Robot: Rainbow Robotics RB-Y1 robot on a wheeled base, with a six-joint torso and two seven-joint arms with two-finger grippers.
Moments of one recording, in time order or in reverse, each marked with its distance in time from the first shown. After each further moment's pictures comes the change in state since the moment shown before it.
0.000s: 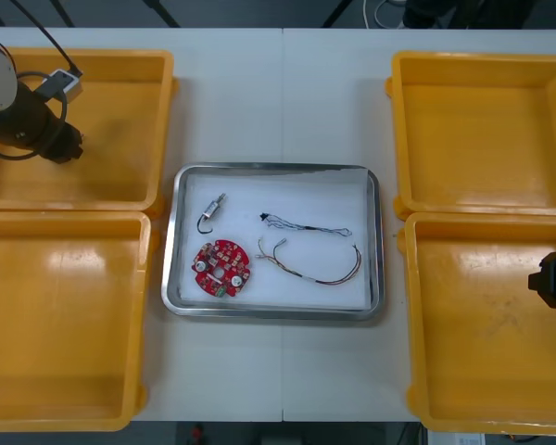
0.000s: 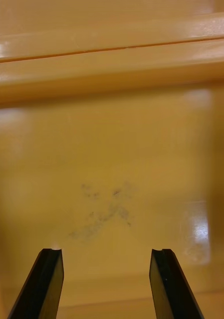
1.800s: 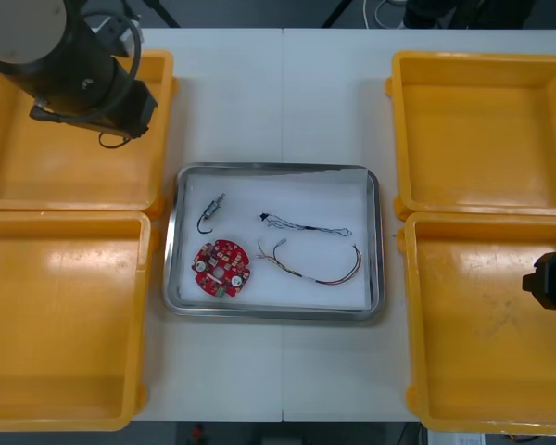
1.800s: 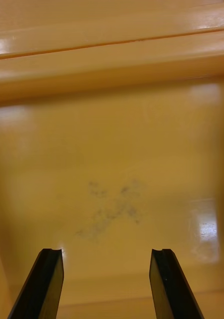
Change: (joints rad) right arm 0.002 0.000 0.014 0.001 -0.012 0.000 -0.027; left arm 0.001 -0.025 0.122 -0.826 -0.033 0.618 0.814
